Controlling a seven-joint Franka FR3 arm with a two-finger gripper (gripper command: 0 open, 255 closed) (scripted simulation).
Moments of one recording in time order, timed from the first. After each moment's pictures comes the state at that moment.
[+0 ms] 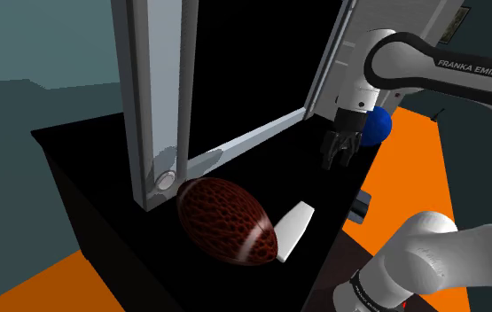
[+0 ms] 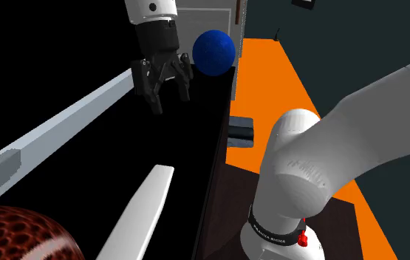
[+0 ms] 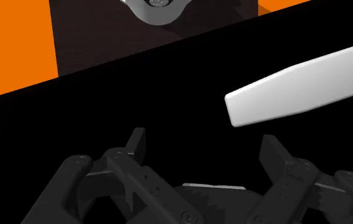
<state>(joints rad) 0.00 -0.75 -0.05 -2.42 0.10 1.44 0.07</state>
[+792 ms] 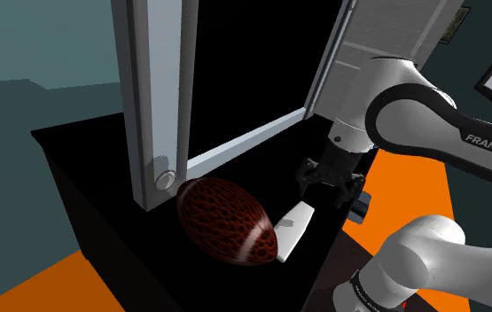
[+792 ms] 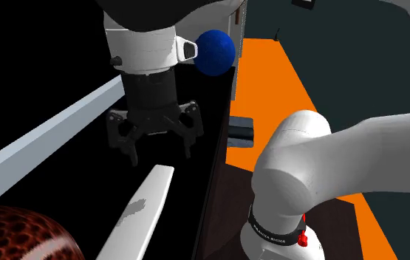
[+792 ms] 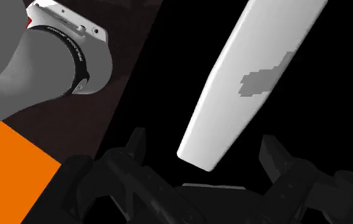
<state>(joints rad) -0.15 -1.09 0.39 -2.67 0.42 1.55 0.94</state>
